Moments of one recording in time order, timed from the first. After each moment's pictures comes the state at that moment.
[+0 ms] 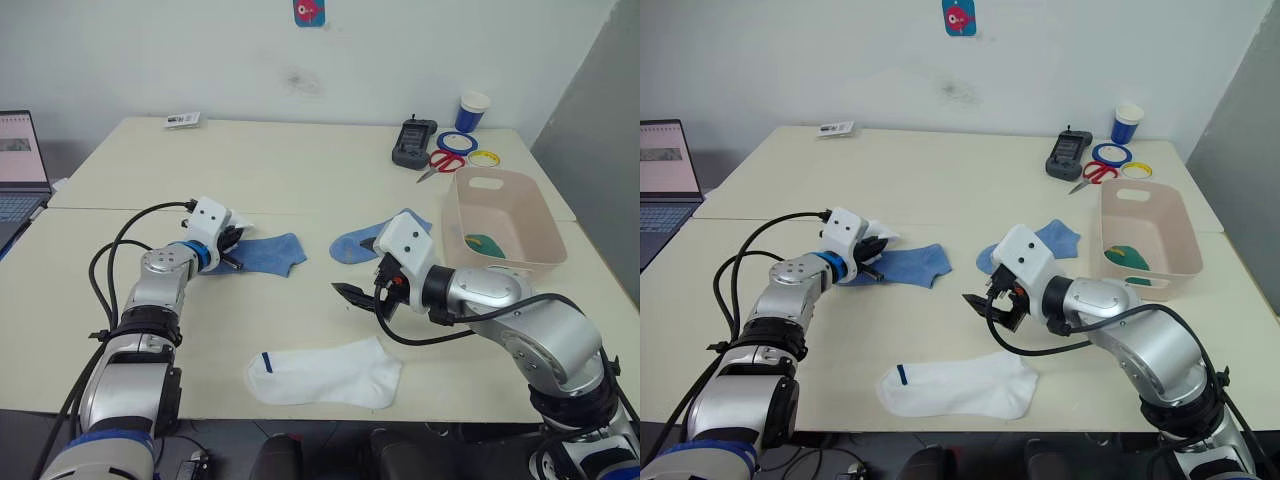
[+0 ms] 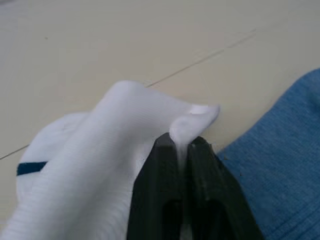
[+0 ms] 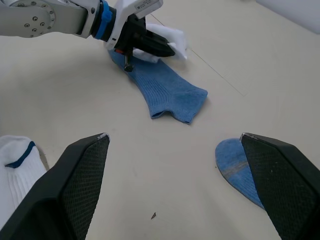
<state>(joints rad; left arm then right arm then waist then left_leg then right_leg) -0.78 0.55 0.08 0.86 -0.03 0.02 -0.58 -0.56 -0.48 0.25 -0.68 0.45 1.08 0.41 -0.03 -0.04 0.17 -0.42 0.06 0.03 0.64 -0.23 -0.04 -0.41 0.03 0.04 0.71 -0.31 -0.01</state>
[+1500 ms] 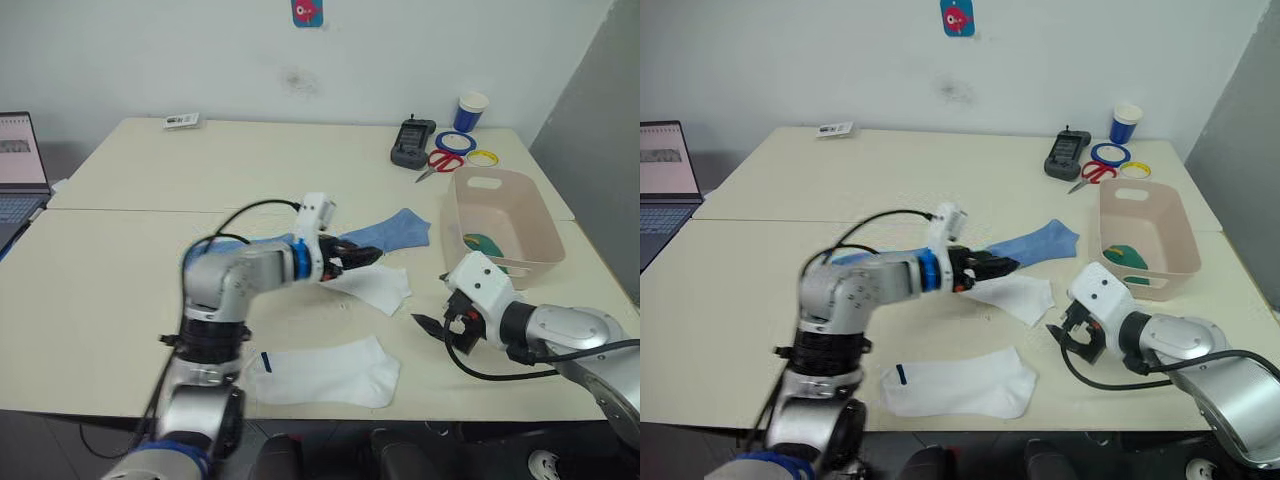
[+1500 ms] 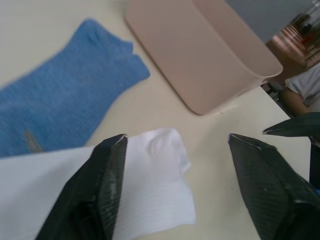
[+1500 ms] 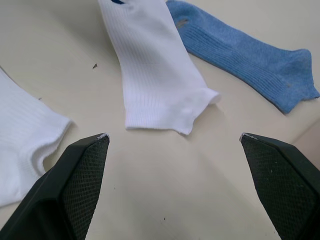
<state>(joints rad) -0.73 0.35 -0.01 -0.09 -0.58 1.13 -0.66 -0.22 -0.81 0.02 -0.85 0.45 1.15 0.46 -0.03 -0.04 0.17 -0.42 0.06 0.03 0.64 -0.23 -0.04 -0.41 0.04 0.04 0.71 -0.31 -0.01</state>
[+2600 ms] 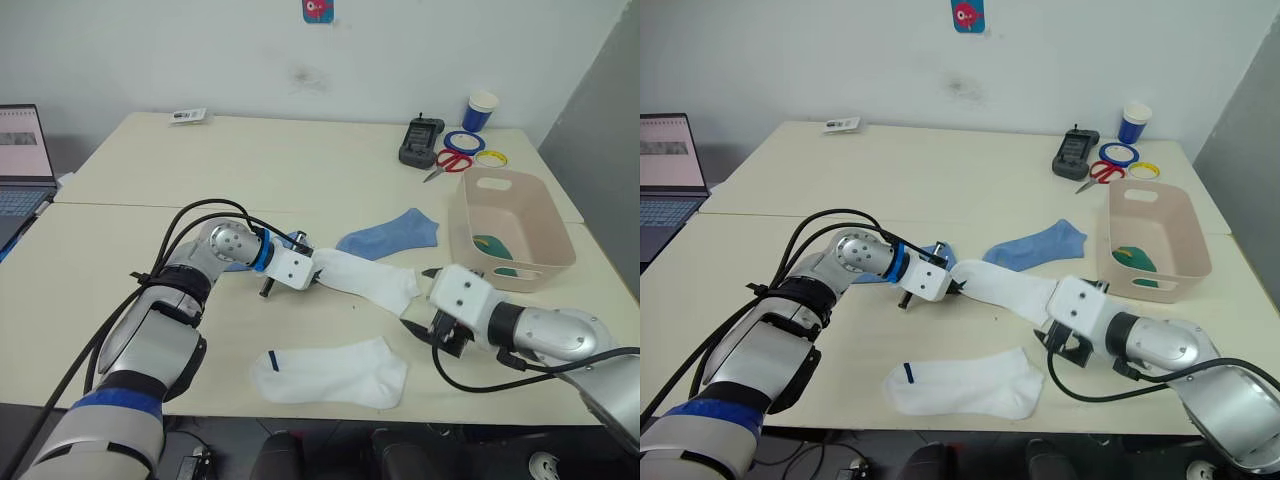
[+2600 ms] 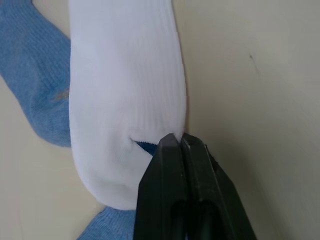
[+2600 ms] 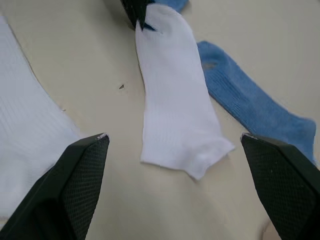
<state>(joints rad) -1.04 0.54 -0.44 1.10 0.24 -0.85 -1.24 -0.24 -0.98 0.31 -0.79 0.18 0.79 0.53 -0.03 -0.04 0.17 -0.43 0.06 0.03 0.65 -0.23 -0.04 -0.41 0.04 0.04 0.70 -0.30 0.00</state>
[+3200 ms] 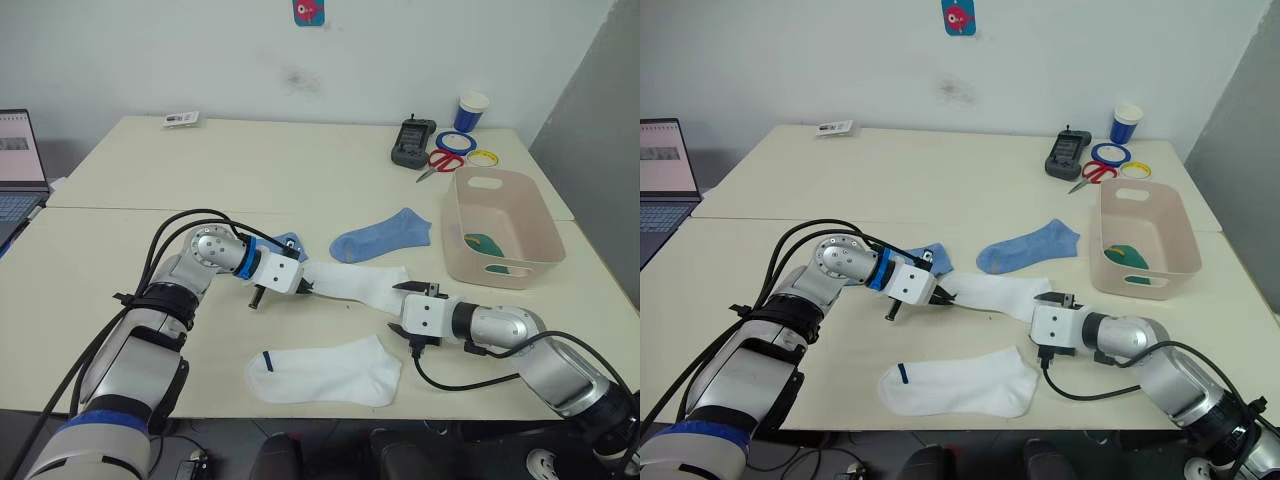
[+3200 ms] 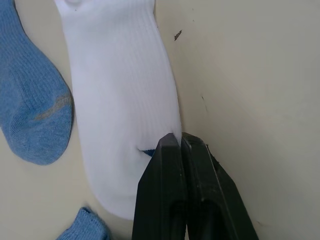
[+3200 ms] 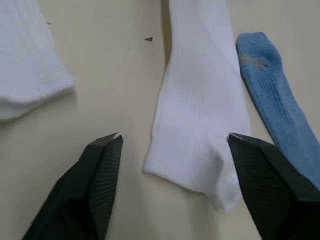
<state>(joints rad) -0.92 0.59 -0.38 0.87 0.13 -0.71 -1.35 -0.32 -0.78 0.46 -0.28 -0.13 0.25 0.71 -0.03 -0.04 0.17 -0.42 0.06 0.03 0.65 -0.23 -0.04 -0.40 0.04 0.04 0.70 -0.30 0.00</state>
